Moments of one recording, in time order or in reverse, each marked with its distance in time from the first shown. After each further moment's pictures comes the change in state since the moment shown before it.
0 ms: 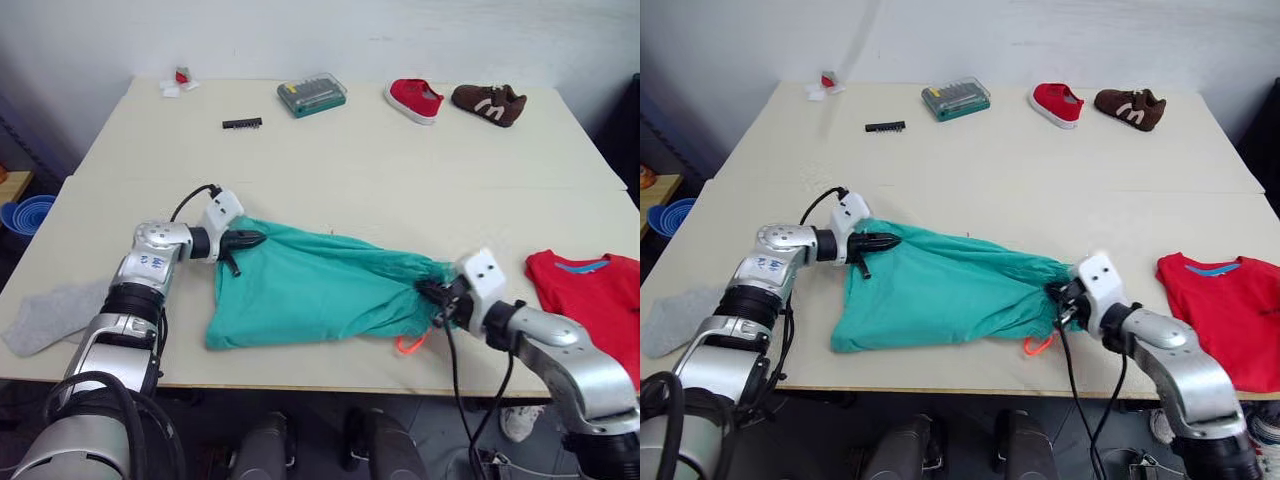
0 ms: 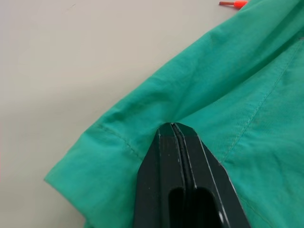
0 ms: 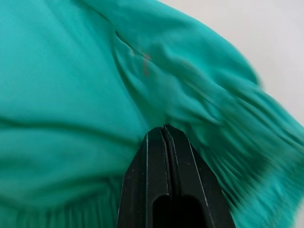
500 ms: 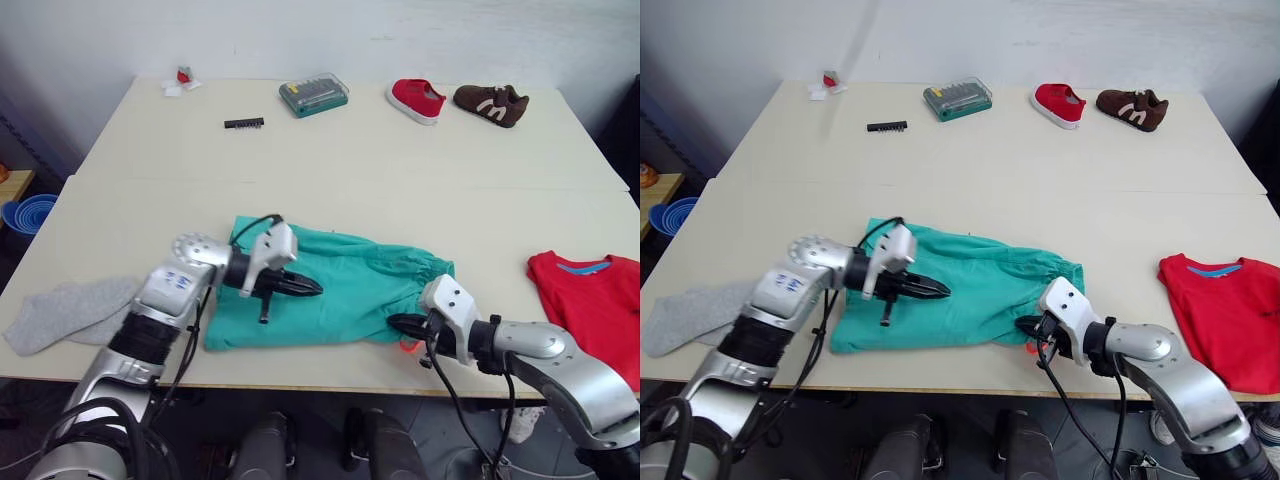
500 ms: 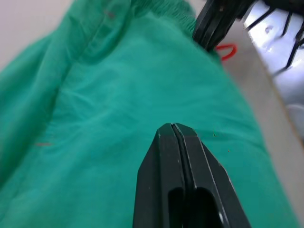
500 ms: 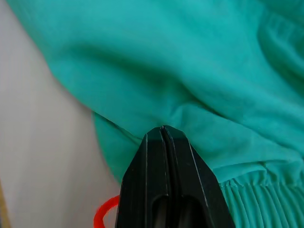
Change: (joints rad) left arm 0.173 -0.038 -0.203 -0.568 -0.075 0.248 -0.190; right arm 0.017 -0.138 0.234 -0.037 -0.057 -0.063 0.129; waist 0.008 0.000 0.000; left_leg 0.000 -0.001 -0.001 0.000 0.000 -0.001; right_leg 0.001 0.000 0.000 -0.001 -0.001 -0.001
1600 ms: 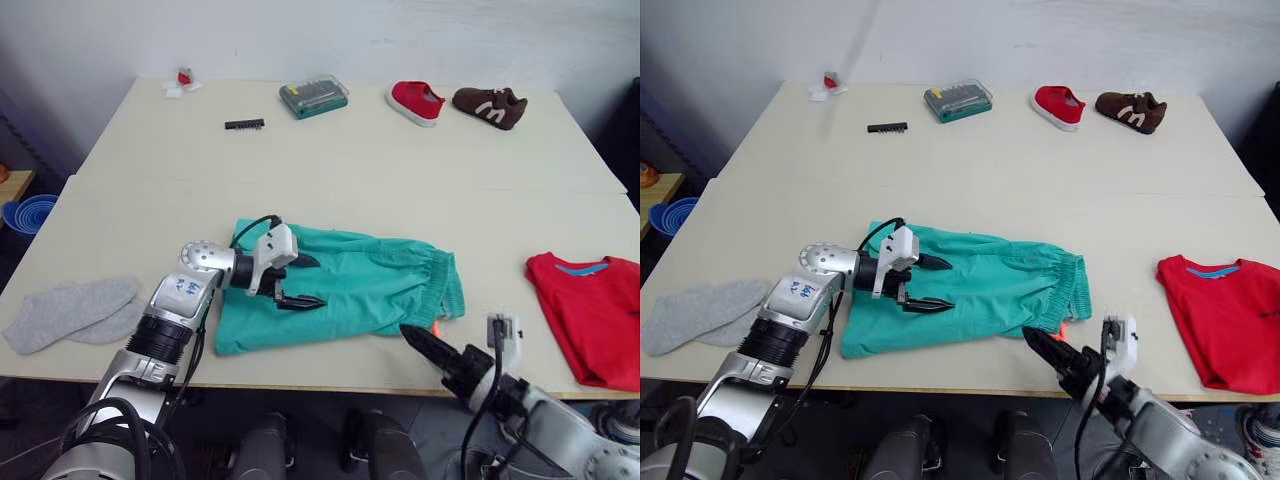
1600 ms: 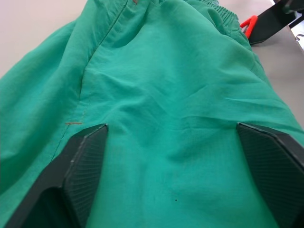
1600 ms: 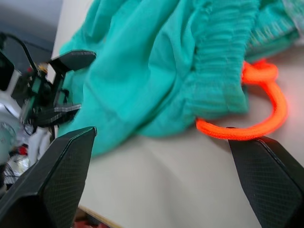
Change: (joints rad) left arm 0.008 -0.061 0.099 0.067 -0.002 -0.043 0.009; right arm 0.337 0.370 -0.405 -0.037 1.155 0.222 -0.761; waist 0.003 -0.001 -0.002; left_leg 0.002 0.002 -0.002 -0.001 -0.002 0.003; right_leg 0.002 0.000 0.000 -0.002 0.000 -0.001
